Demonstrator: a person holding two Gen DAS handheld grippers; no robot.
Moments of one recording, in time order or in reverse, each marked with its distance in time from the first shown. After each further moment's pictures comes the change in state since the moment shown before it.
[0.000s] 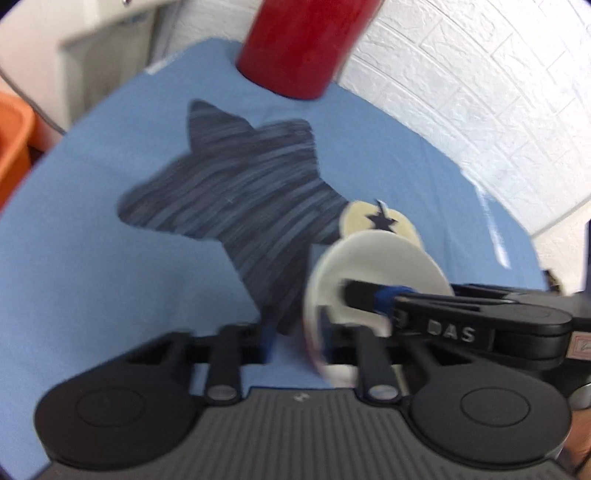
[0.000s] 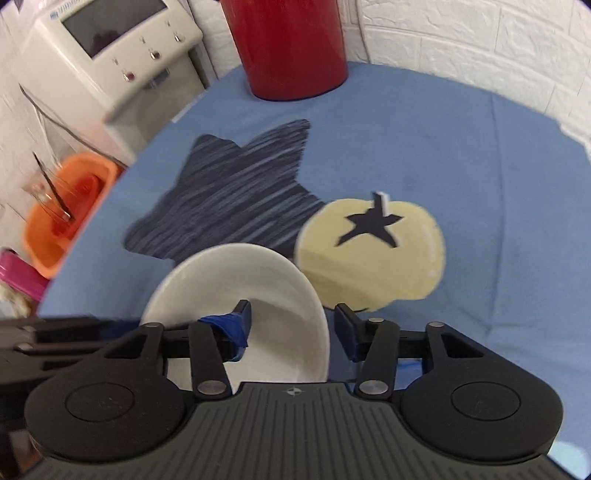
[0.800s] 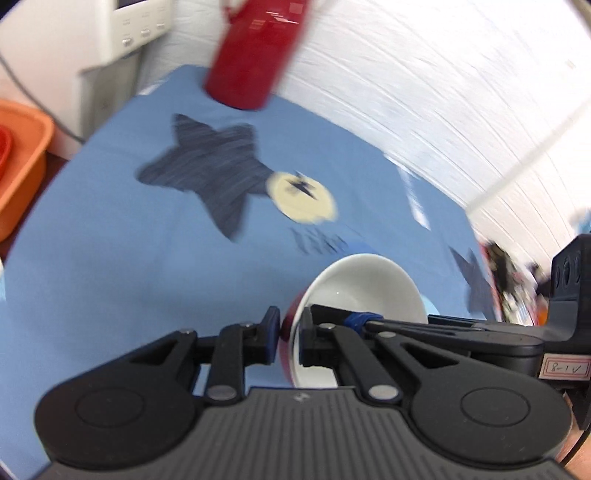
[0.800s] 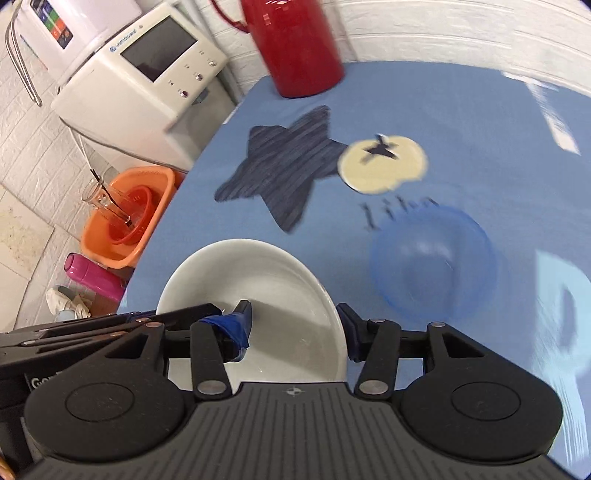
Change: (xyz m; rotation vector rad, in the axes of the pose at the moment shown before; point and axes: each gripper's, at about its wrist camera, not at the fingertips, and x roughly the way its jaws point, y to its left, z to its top) left arm -0.137 -0.054 -0.095 0.098 -0.036 -0.087; right arm -0.128 0.039 -0.102 0.157 -0.039 0.032
